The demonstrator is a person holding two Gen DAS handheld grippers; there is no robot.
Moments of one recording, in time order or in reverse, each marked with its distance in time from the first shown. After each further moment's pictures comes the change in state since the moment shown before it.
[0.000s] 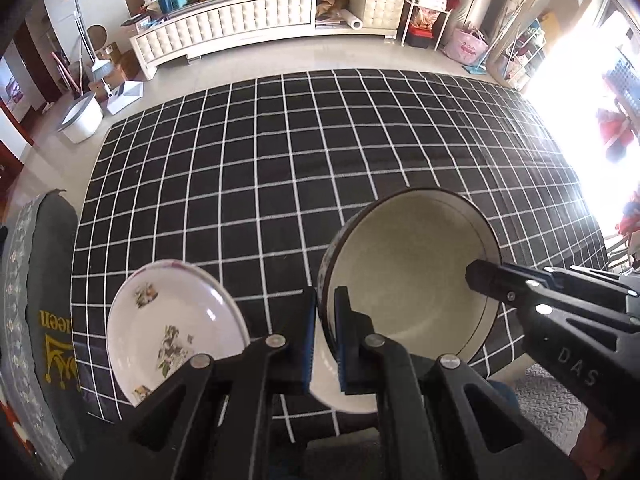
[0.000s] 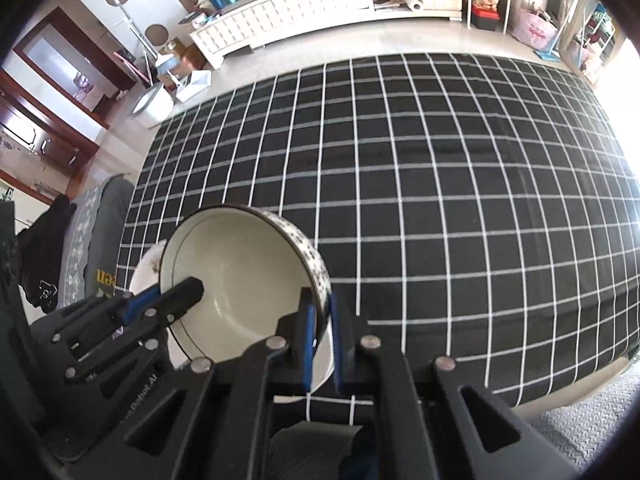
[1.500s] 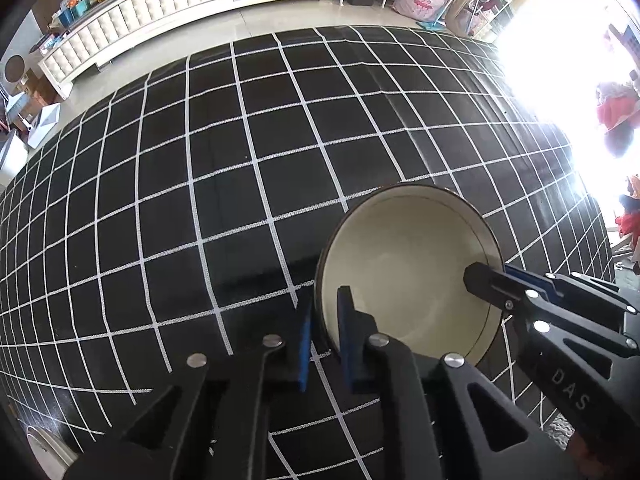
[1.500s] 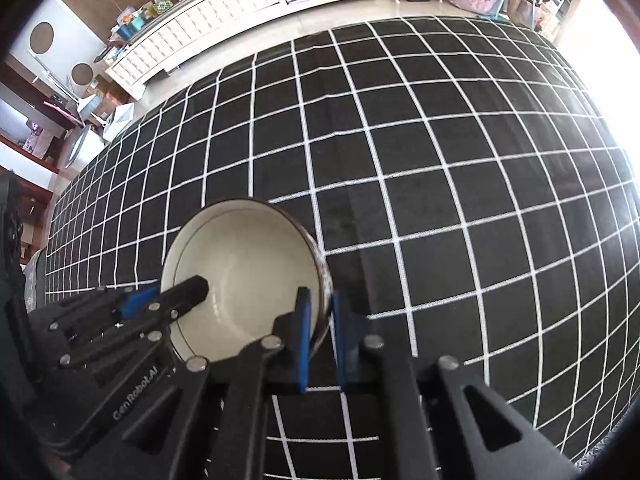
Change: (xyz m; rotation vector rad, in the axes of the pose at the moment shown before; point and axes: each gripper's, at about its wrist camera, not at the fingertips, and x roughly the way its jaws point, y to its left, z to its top) left arm 0.198 -0.173 0.159 0.127 0.122 -0.111; right arm 0.059 -0.214 0.093 0.161 -0.004 -0.098
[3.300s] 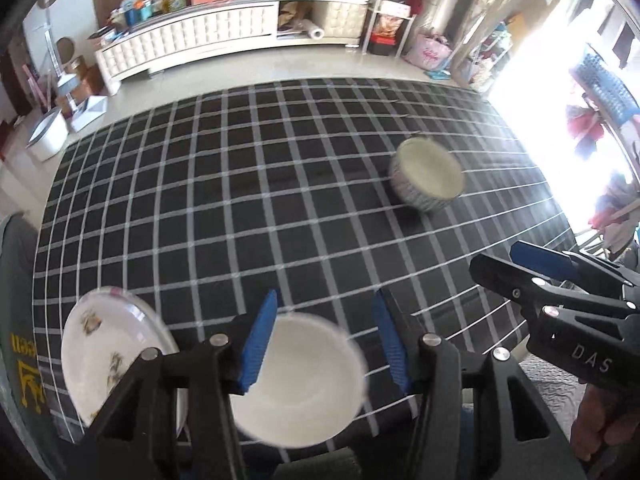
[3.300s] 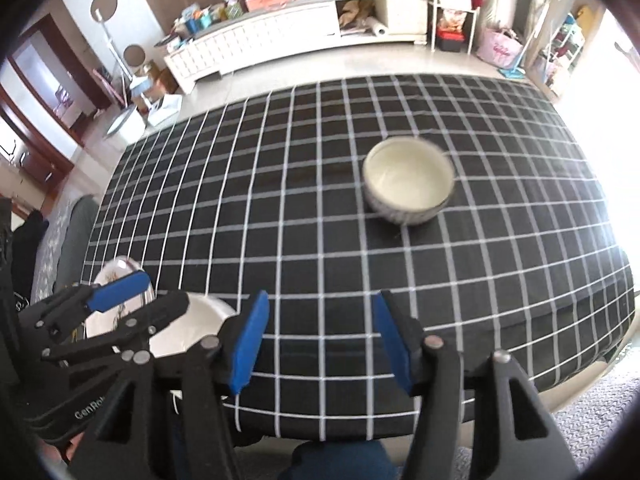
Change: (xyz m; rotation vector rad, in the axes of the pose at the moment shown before) left arm -0.186 0.073 -0.161 -0.062 -0.178 -0.011; right arm -0.110 0.112 -0.111 -0.123 -0.142 -0.009
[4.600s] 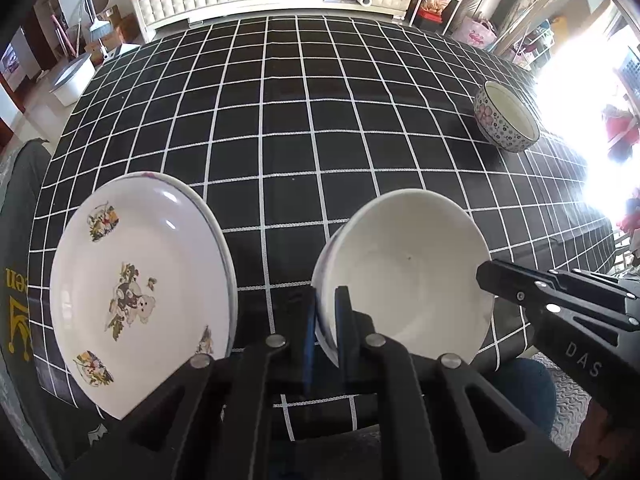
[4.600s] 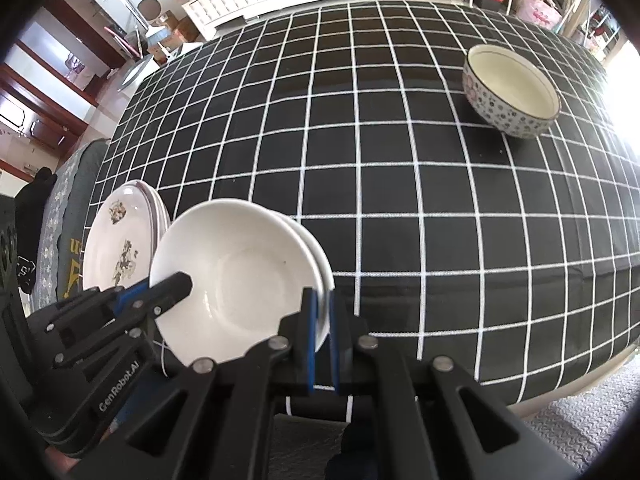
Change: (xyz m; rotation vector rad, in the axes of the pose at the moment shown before) left arm 0.038 0.080 -0.089 -0.123 0.105 0.075; right arm 0.084 0.081 -0.064 -0.062 0.184 0.078
